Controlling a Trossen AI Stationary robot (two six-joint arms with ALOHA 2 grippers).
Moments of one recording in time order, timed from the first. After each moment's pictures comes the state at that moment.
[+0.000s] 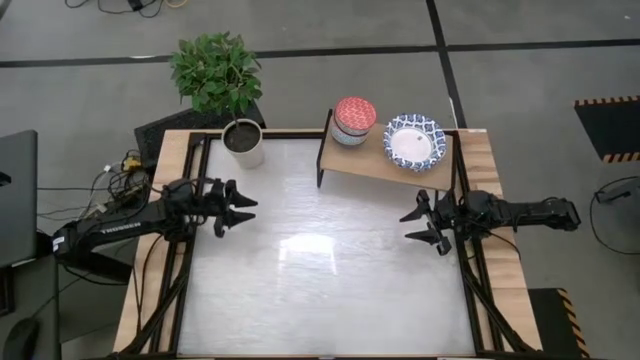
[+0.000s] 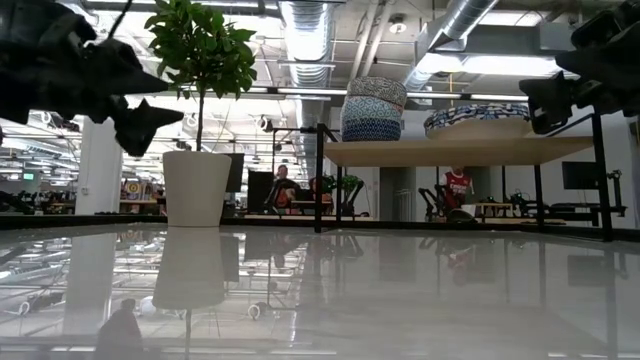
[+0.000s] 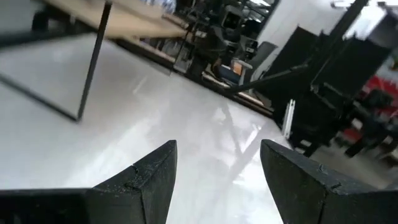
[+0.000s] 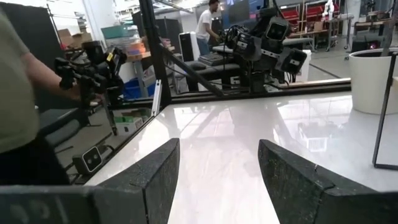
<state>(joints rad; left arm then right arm) 0.38 0.29 0.01 0.27 0.41 -0.44 0.04 0.04 0.01 0.04 -0.18 0.16</state>
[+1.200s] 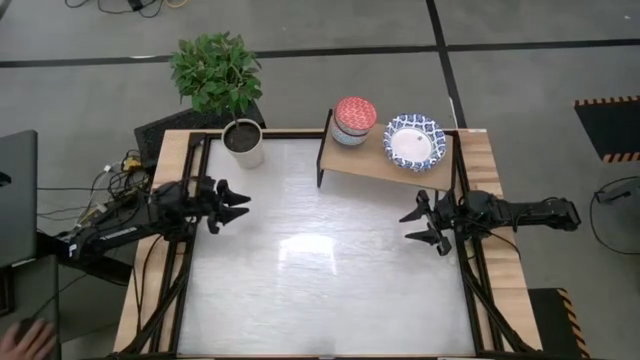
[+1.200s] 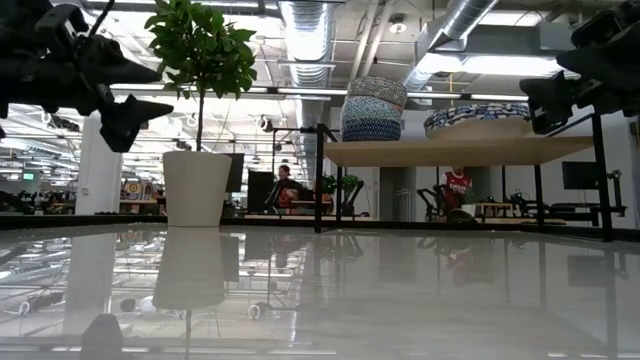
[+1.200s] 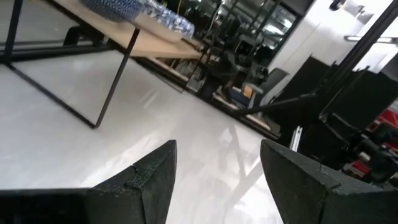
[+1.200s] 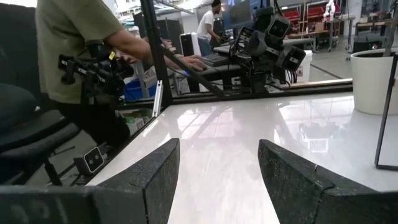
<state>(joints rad) 0.35 0.00 0.03 0.01 0.27 -0.54 0.04 0.04 0.01 0.04 -0.18 0.16</state>
